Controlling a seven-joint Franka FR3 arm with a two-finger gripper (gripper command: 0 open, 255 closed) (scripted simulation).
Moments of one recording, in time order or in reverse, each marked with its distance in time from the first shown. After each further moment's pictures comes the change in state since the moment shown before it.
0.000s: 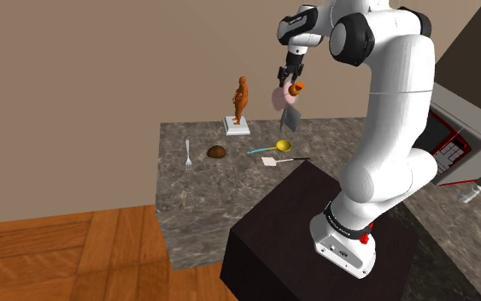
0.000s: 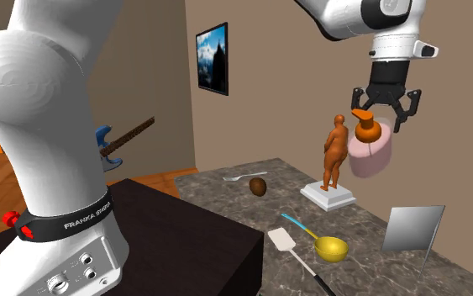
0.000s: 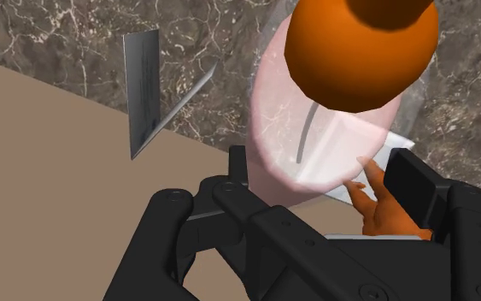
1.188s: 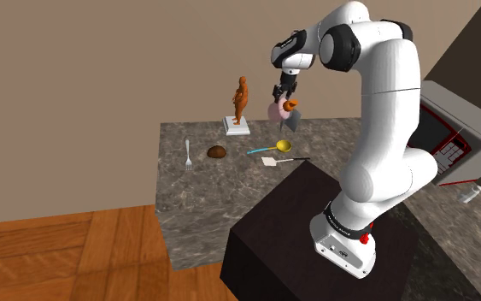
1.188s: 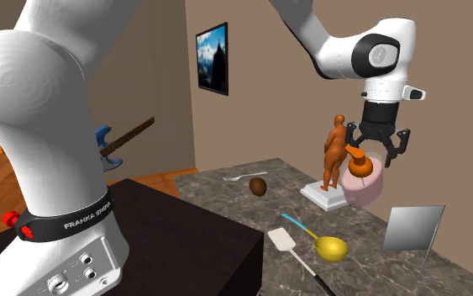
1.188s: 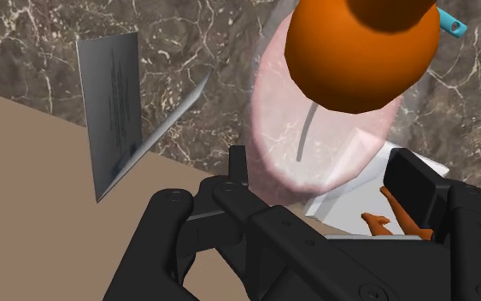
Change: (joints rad) arm -0.009 0.115 0.021 -0.069 0.031 0.181 -0.014
